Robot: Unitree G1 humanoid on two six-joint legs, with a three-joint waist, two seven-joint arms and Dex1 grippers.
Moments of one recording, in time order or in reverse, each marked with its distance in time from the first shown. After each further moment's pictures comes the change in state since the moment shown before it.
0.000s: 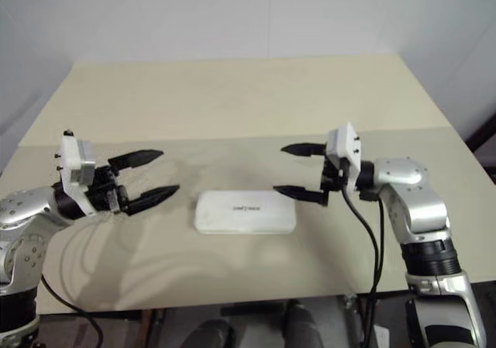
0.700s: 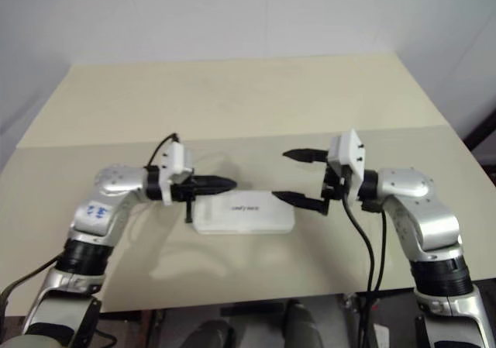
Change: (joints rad) left arm -0.317 -0.142 -0.368 0.342 0.271 -0.198 -0.188; right arm 0.095 -0.035 -0.020 -0.175 0.063 0.101 -0.104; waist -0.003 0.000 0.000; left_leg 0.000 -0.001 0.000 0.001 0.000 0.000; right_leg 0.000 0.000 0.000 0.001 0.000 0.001
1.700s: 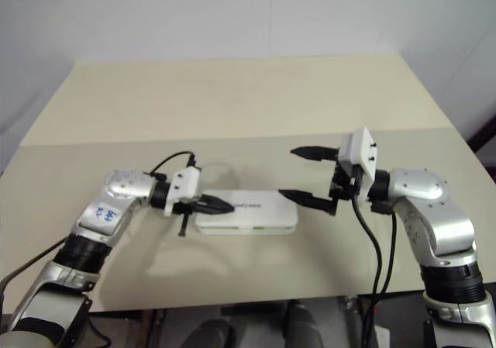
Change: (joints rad) left arm -0.070 0.025 -0.213 0.176 0.165 -0.207 -0.134; right arm 0.054 -0.036 -0.069 -0.076 0.024 0.028 -0.036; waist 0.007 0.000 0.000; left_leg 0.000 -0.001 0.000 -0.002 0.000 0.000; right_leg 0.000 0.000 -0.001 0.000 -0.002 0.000
